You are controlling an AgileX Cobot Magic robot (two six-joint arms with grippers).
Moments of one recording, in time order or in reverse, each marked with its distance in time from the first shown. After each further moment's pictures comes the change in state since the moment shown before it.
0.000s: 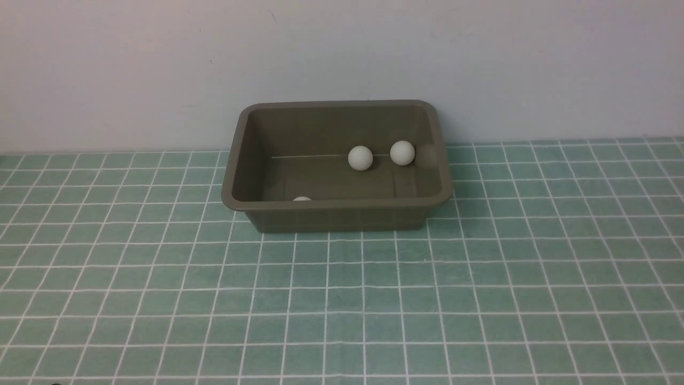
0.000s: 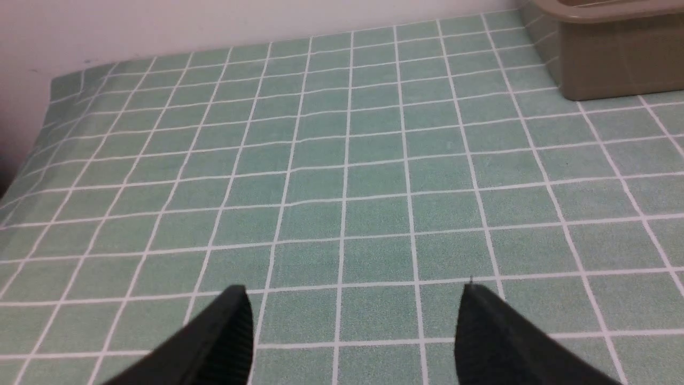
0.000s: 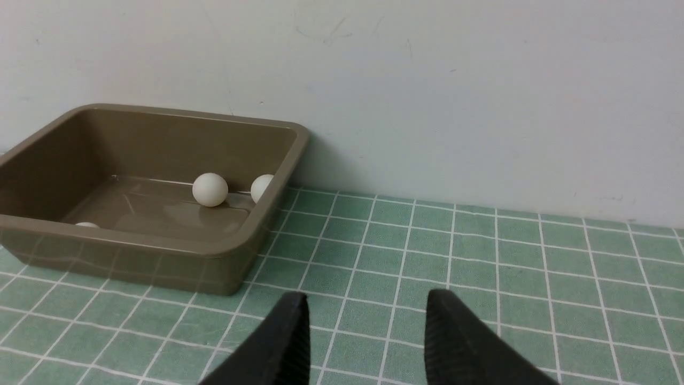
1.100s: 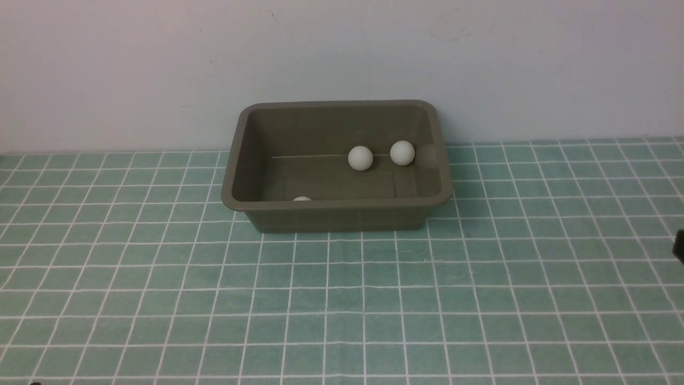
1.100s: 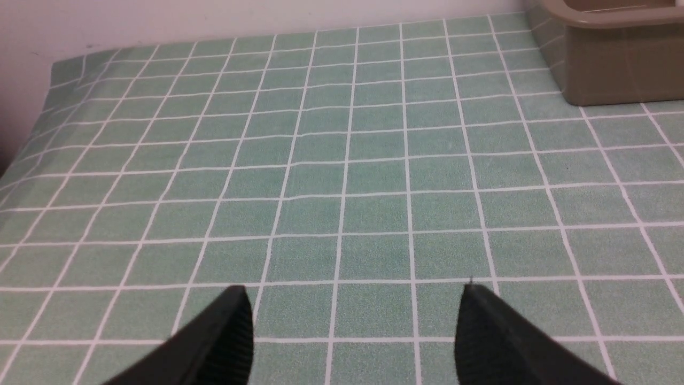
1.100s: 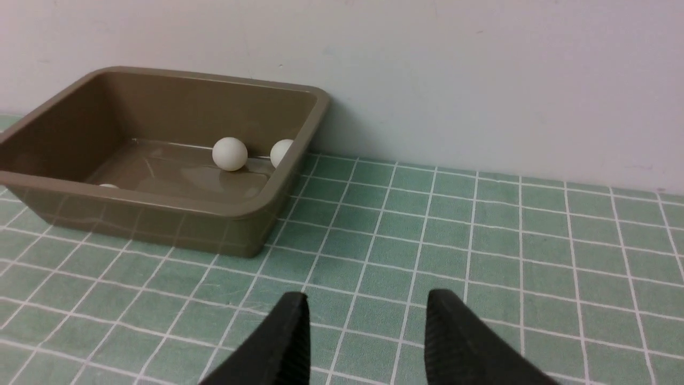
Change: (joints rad) right arm 0.000 0.000 0.000 0.000 0.102 0.000; left arm 0.000 0.000 0.002 0.015 0.004 -0.047
